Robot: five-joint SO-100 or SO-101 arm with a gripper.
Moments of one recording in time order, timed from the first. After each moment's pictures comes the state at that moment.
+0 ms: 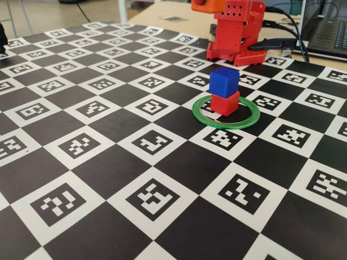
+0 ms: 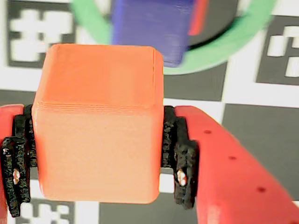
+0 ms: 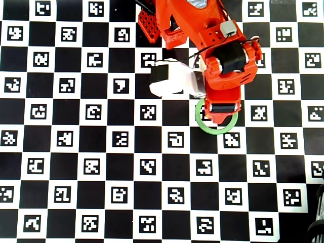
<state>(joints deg) -22.1 99.1 83.4 98.3 20.7</state>
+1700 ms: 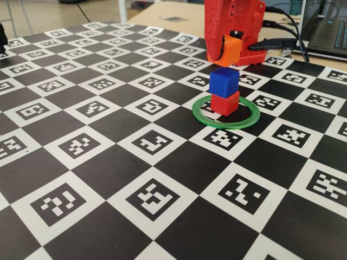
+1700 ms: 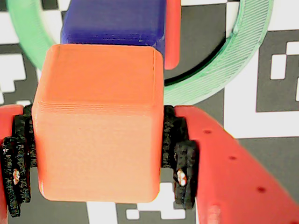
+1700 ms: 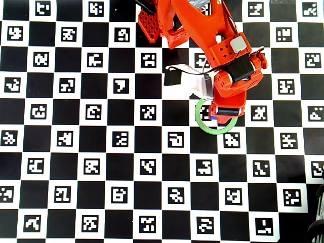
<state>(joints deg) -25.6 98.1 100.7 81.3 29.5</state>
